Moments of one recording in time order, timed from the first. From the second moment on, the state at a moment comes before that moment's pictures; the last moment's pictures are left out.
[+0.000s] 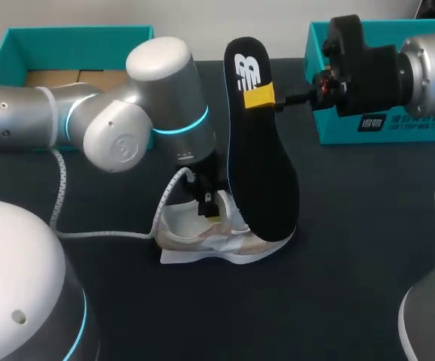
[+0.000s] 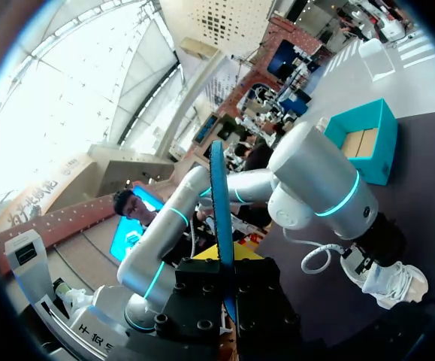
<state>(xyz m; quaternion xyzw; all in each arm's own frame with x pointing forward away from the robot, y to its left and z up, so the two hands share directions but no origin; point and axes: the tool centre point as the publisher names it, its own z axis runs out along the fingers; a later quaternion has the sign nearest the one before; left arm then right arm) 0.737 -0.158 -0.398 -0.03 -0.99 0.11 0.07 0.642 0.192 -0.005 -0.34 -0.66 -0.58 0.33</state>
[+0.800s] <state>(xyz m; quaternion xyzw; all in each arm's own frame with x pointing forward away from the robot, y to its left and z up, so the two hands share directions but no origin) 0.745 -0.162 -0.356 -0.36 -0.91 0.05 0.21 0.642 0.192 -0.005 -0.34 -0.66 -0.58 0.33</state>
